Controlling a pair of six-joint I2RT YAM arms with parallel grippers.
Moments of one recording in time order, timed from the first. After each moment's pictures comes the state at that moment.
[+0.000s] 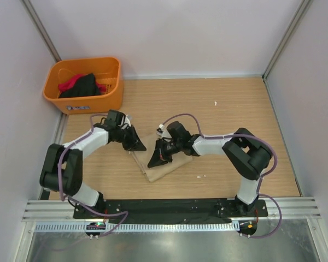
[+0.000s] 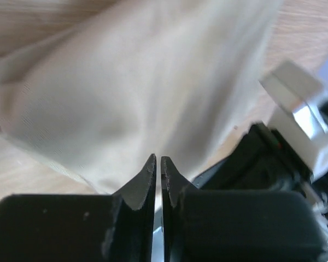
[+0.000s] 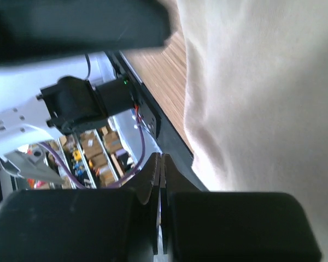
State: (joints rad) left arm -0.27 1.49 0.86 -0.43 0.59 -0.68; right arm 0.79 1.81 0.93 0.15 -0.76 1.00
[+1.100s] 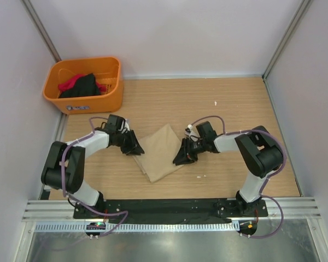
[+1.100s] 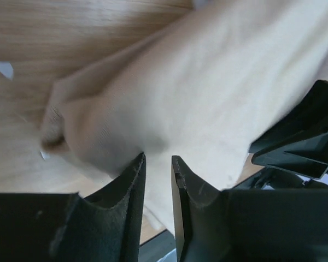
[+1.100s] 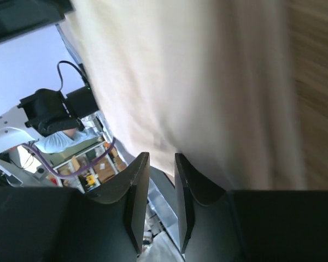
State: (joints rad) left arm -0.26 1.54 0.78 -0.35 0.49 -0.64; right arm 0.47 1.75 0.72 0.05 -0.87 0.76
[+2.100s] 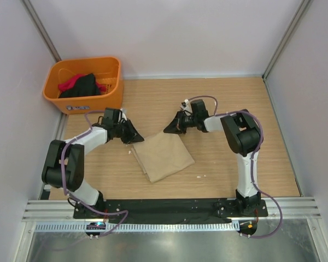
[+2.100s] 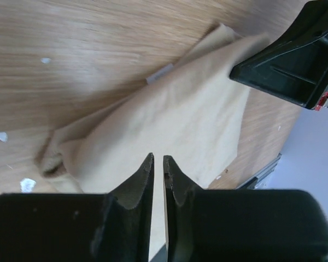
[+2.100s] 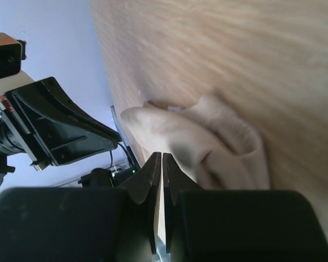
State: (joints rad) left arm -0.23 1.55 0.85 -0.22 0.50 -0.73; right arm 0.39 2.09 1.16 0.24 -0.85 0.94
